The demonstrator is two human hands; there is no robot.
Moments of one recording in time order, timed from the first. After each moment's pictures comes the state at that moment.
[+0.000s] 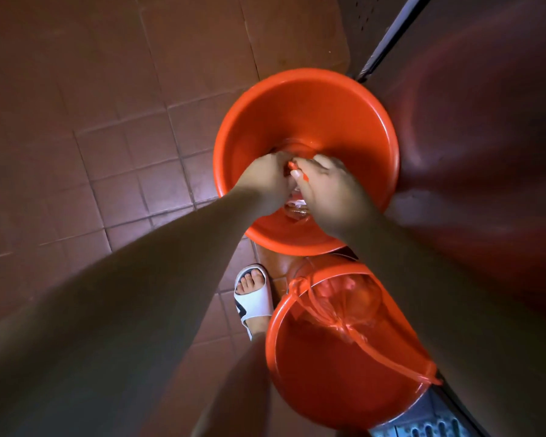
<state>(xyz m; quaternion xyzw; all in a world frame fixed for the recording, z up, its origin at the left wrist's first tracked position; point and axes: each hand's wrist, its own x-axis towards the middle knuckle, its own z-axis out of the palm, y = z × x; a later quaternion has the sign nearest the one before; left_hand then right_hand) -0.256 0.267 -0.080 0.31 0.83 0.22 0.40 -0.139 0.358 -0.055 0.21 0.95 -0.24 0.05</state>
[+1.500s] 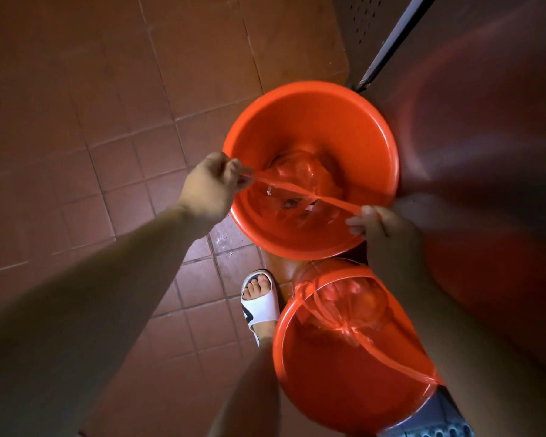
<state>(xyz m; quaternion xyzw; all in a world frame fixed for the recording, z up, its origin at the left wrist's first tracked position) -0.294 0.206 -0.051 0.05 0.79 0.45 0.41 -0.040 0.357 -0.067 0.49 0.74 -0.46 -0.05</state>
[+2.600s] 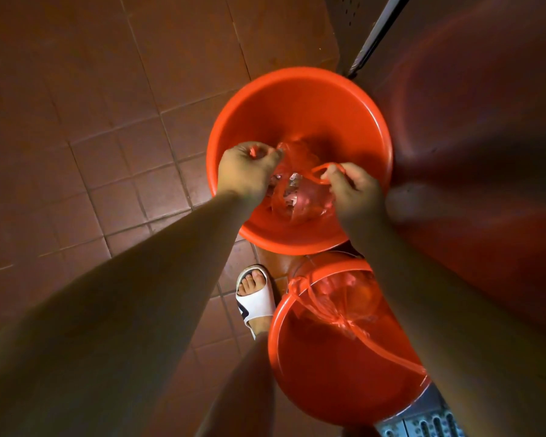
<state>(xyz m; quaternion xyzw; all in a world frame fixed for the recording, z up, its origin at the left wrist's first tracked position) -0.258 0.265 -0.083 0.03 0.81 0.45 0.36 -0.103 0.366 -0.088 0.51 0.66 -0.54 -0.09</state>
